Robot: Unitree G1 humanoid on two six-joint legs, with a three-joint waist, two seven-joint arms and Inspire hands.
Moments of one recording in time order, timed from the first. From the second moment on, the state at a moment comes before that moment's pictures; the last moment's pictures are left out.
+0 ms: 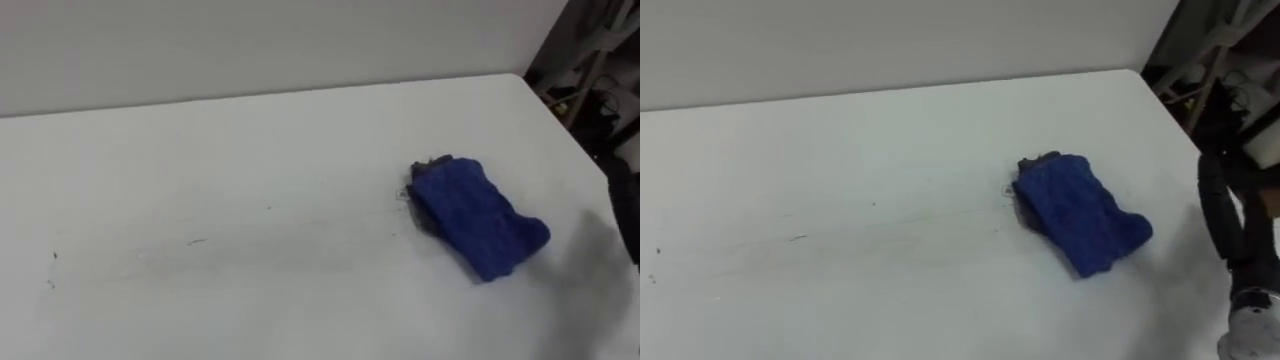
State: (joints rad) left arm 0.37 0.19 0.36 0.91 -0.16 0.04 -0.04; right arm 0.16 -0.32 -0.48 0.24 -0.31 0.07 -0.08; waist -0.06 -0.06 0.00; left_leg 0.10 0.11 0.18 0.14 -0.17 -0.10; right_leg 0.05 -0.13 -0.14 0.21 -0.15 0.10
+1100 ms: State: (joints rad) left arm 0.40 0.18 0.41 0.93 -0.20 0.04 0.03; right arm 0.30 -0.27 -0.65 1.09 0.42 0.03 -0.36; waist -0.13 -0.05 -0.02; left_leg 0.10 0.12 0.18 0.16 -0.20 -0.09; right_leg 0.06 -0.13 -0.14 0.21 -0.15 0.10
